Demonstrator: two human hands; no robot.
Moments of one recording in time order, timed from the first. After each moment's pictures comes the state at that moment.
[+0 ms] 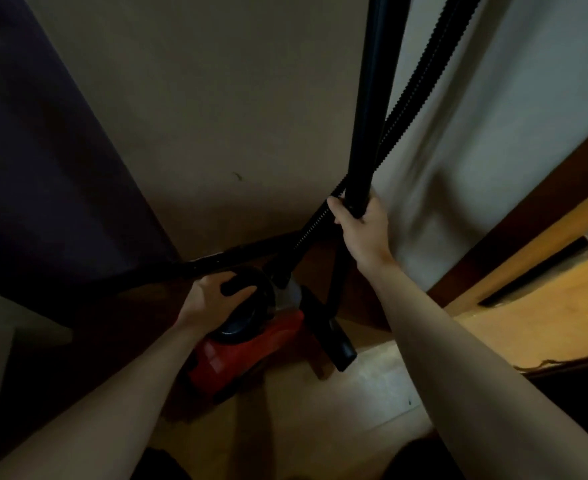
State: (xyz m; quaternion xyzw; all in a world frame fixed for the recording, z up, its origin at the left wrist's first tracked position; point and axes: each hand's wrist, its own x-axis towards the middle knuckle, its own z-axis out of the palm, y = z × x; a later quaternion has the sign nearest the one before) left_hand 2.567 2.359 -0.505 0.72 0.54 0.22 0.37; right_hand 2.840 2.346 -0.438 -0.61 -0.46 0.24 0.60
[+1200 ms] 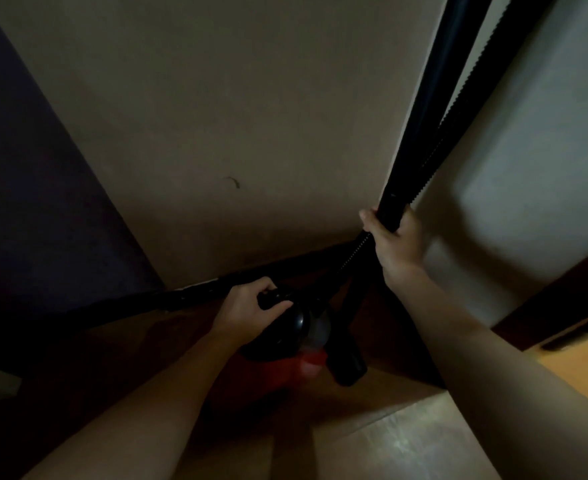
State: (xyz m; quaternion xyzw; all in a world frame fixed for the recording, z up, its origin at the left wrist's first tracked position) left_hand 2.630 2.449 -0.627 0.78 0.49 0.23 0.31; right_hand 2.888 2.430 -0.553 -0.60 -0.37 0.22 0.67
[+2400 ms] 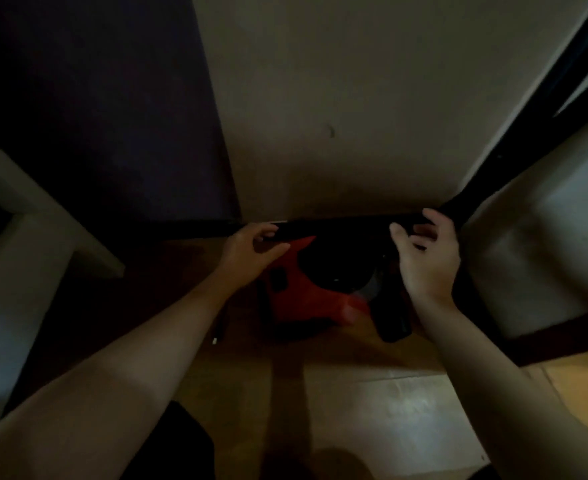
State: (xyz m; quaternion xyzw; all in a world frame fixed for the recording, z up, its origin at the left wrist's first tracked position) left_hand 2.511 2.420 -0.613 0.66 0.59 0.32 0.34; right_hand 2.781 2.355 -0.560 -0.72 -0.40 0.19 0.53
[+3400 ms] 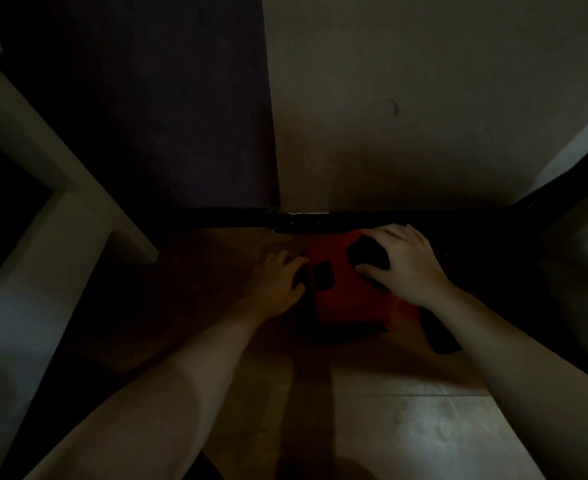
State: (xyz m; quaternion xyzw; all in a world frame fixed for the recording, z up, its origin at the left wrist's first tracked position) left_hand 2.468 2.409 -0.703 0.79 0.59 0.07 0.17; right_hand 2.722 2.400 -0.614 -0.59 -0.79 0.13 0.11
